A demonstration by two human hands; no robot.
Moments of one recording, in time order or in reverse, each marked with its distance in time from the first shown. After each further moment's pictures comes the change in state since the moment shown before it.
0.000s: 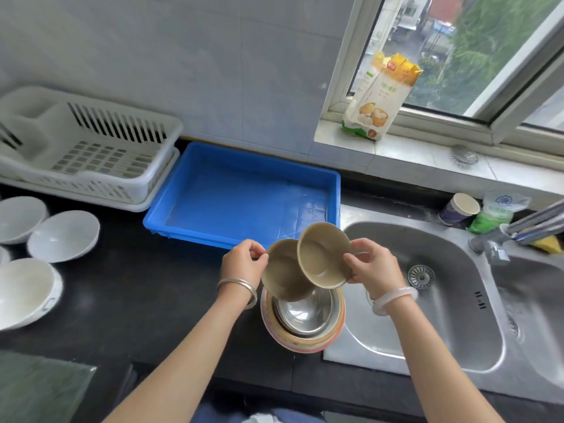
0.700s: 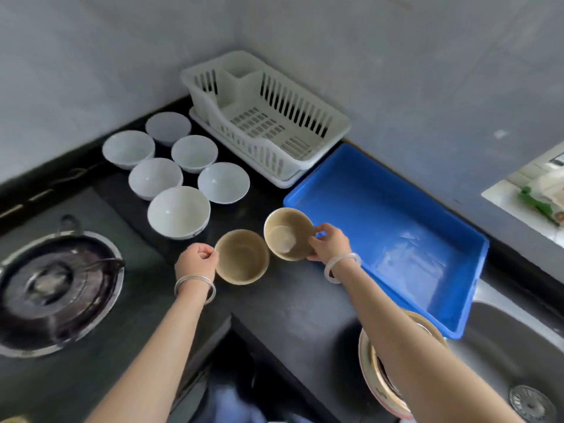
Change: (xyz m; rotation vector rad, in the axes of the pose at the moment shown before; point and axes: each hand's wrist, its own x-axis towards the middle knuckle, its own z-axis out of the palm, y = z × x) left_hand -0.017 -0.200 -0.181 -0.305 0.593 -0.609; right_hand 0.031 -0.101 0.291 -0.154 -0.501 -0.042
